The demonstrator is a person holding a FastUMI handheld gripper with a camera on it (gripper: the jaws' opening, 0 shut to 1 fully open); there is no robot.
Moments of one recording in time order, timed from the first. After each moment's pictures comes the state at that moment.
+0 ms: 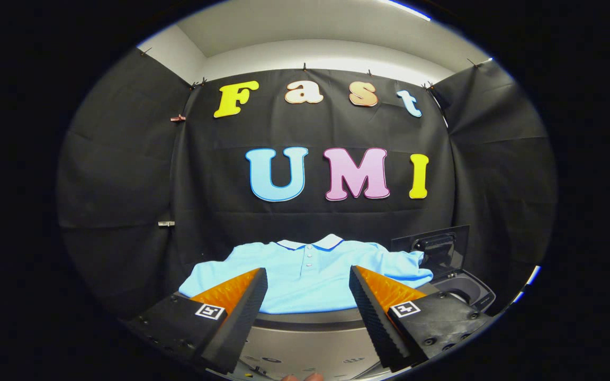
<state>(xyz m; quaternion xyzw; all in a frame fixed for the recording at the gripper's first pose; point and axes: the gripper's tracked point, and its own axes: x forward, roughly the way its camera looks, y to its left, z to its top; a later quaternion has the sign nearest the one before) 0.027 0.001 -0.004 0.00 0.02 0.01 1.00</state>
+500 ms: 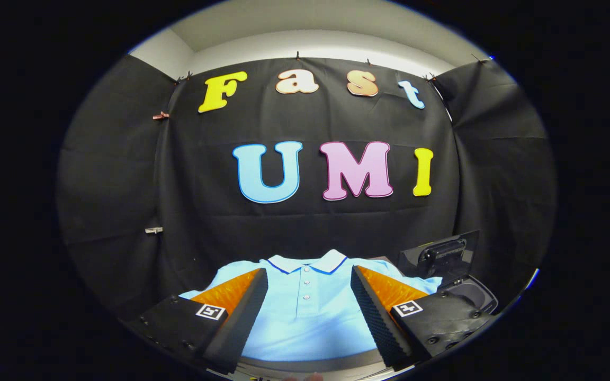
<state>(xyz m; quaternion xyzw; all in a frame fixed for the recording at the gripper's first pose) 0.118 -0.006 0.017 -0.01 0.06 -0.02 1.00</state>
